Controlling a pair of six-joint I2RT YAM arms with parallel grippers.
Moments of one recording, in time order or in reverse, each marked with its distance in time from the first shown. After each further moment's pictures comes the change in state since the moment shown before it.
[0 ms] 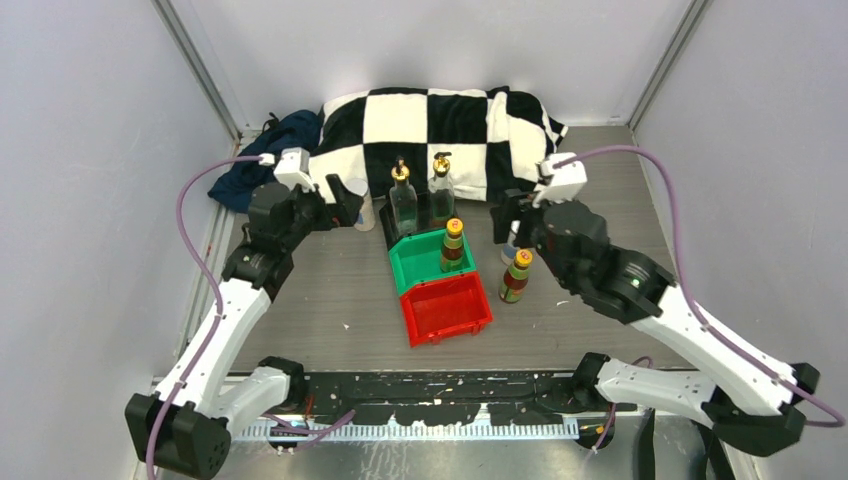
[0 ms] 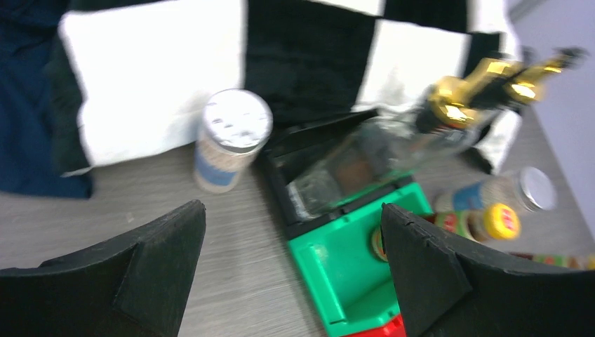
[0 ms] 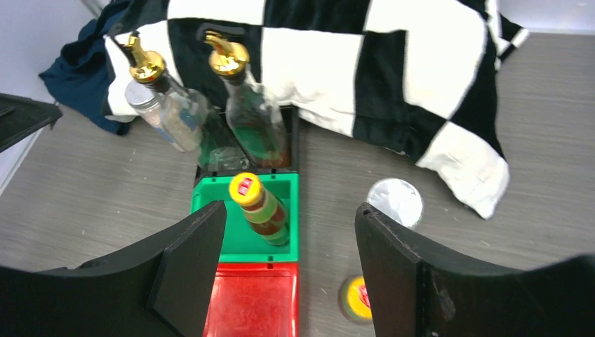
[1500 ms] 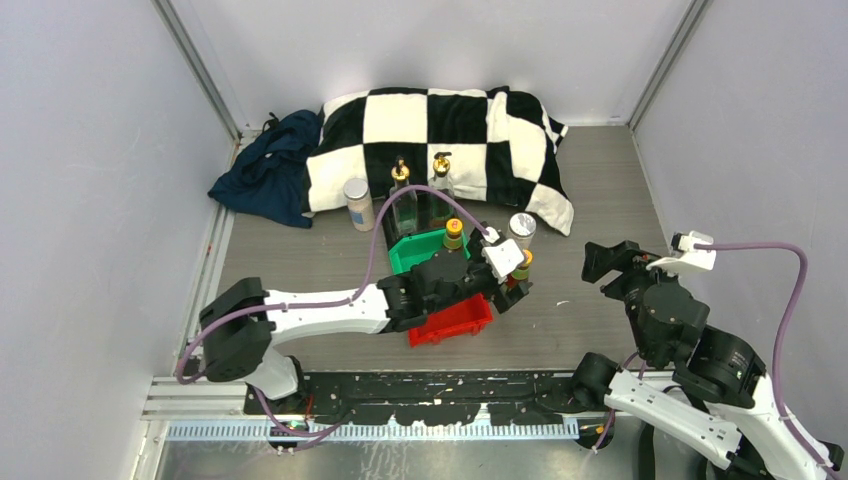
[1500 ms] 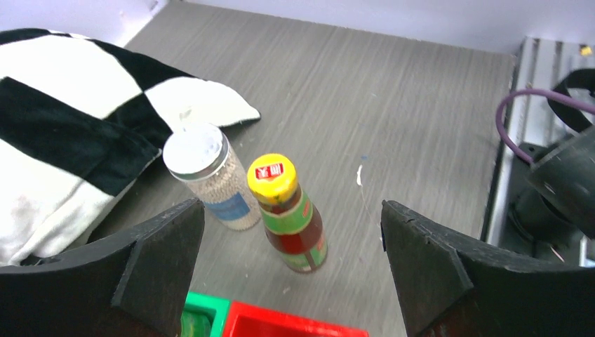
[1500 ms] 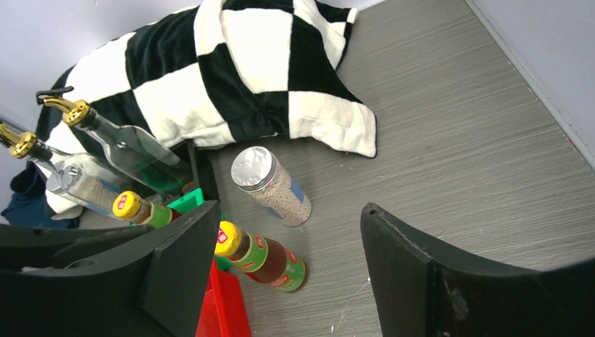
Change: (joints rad) left arm -0.977 0.534 0.125 0.604 -0.211 0.497; right arm 0.000 -0.603 -0.253 -0.321 0.348 0.270
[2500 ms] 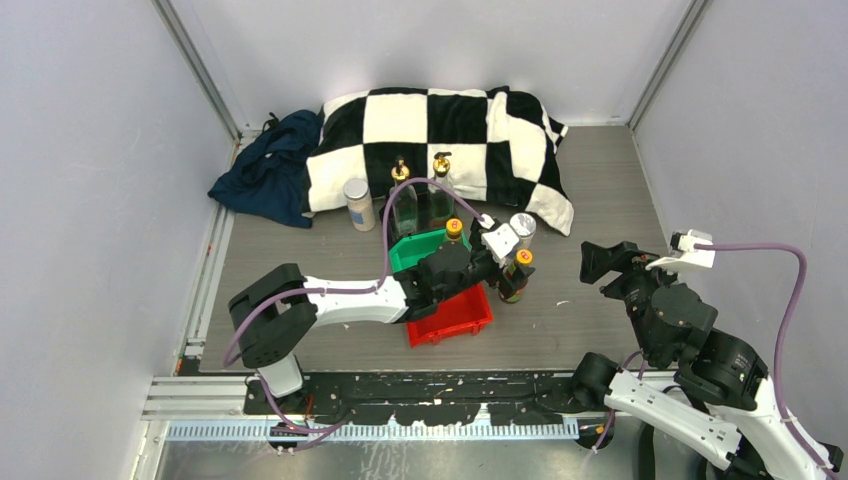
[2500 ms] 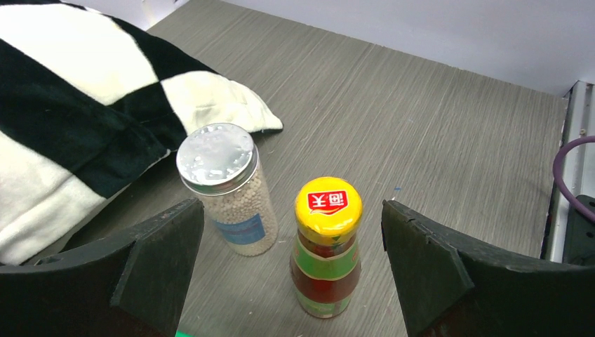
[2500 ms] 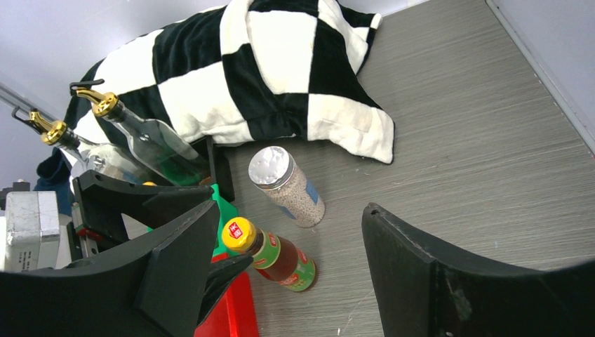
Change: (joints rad) left arm 0.087 0.177 -0.011 0.240 0.019 -0.088; right arm 0.000 -0.020 -0.003 0.049 -0.056 -0.066
